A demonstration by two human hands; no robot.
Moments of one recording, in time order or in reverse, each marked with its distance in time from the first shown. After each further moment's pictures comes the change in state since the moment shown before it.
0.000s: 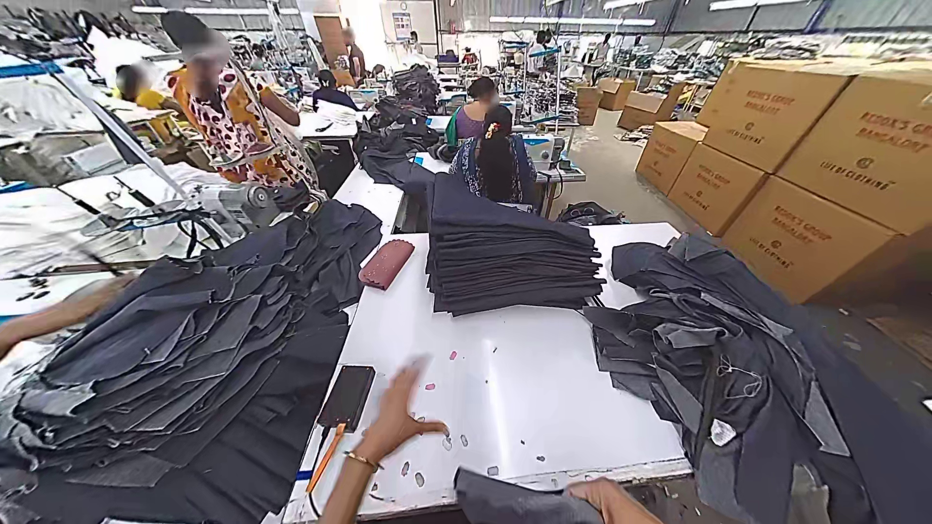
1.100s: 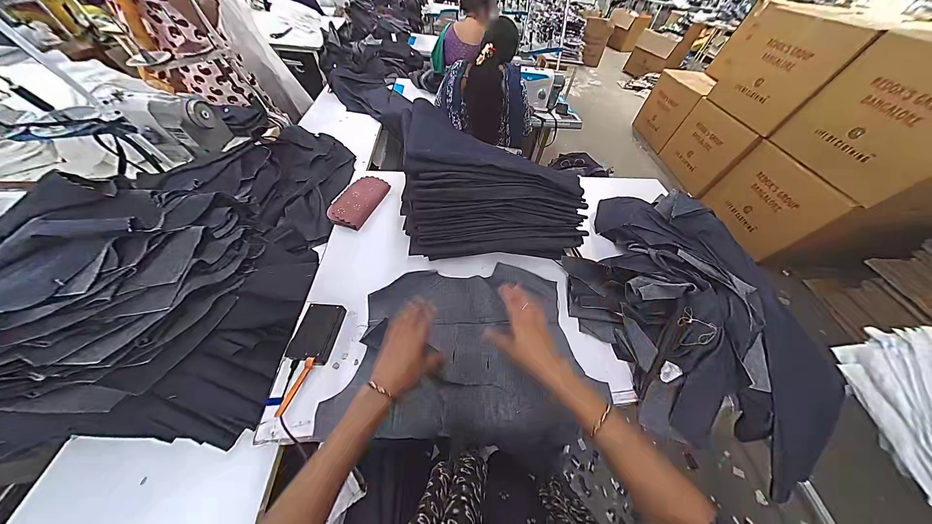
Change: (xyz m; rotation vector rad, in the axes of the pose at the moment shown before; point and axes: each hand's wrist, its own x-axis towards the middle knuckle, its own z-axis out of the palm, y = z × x) left_hand 0.021 0.025 0.052 0.271 0.007 0.080; right_hand 0.138 0.023 -0.036 -0.596 0.552 -0.058
